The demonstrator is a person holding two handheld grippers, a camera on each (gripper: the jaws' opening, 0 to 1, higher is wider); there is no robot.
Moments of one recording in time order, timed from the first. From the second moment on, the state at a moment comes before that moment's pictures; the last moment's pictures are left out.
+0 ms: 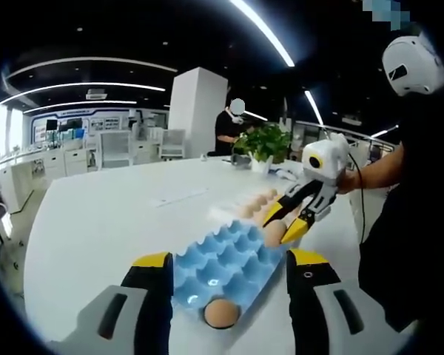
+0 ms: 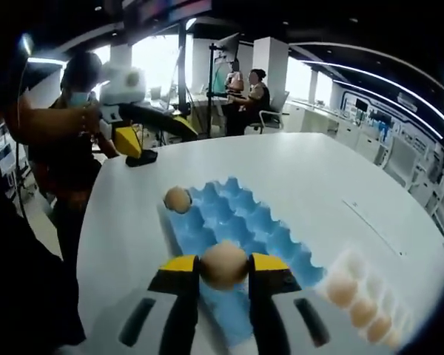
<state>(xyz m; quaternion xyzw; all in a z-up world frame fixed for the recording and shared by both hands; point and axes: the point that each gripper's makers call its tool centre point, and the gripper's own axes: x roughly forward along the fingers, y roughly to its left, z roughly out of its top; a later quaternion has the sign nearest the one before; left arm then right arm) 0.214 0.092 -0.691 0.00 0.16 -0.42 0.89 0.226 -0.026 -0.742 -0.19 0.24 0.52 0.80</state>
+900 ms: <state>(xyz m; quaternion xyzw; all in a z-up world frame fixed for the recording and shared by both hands) 0.214 0.099 -0.694 0.00 0.16 -0.41 0.90 0.218 0.032 -0.749 -0.18 0.22 0.57 0.77</state>
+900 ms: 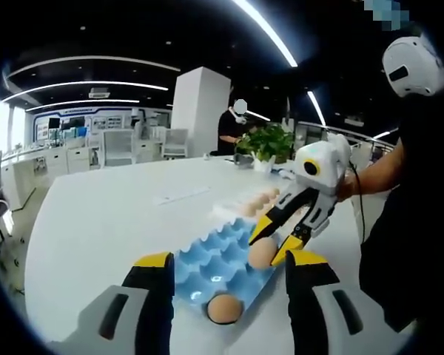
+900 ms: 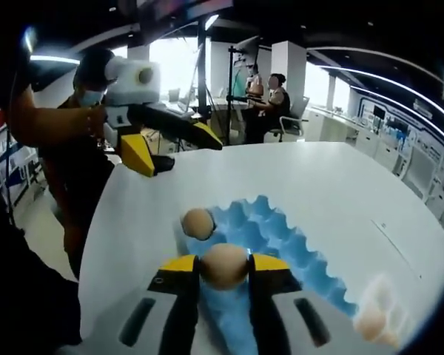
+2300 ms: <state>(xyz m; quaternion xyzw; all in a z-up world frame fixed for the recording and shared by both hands) 0.217 0.104 -0.693 -0.01 0.16 -0.41 0.90 0.211 0.066 -0.781 -0.21 0.24 0.59 0.74</state>
